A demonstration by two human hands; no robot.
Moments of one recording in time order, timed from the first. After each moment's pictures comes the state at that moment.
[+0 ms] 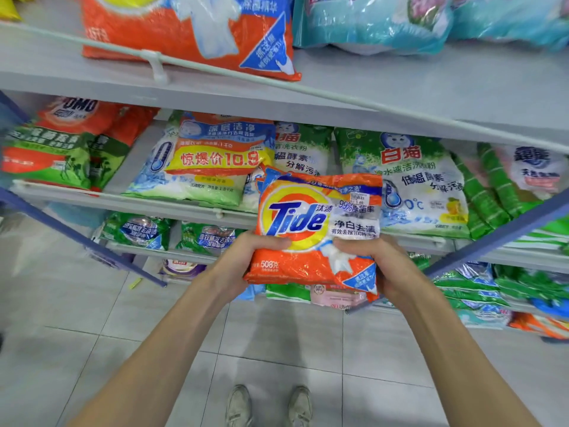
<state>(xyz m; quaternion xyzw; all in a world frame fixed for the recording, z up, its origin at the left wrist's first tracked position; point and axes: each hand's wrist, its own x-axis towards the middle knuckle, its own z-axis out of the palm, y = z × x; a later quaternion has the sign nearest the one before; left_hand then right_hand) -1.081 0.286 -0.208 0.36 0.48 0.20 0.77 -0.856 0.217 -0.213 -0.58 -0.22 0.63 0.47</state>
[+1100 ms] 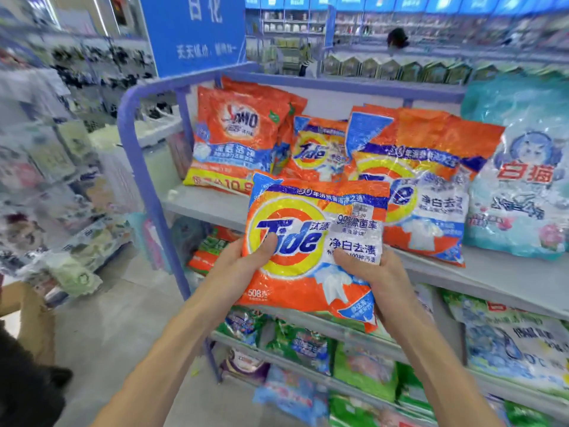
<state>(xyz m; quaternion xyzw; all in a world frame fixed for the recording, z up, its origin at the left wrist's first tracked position) -1.366 0.352 0.011 0.49 0.45 0.43 0.60 -1.142 0.327 0.001 -0.46 -0.43 0.53 0.57</state>
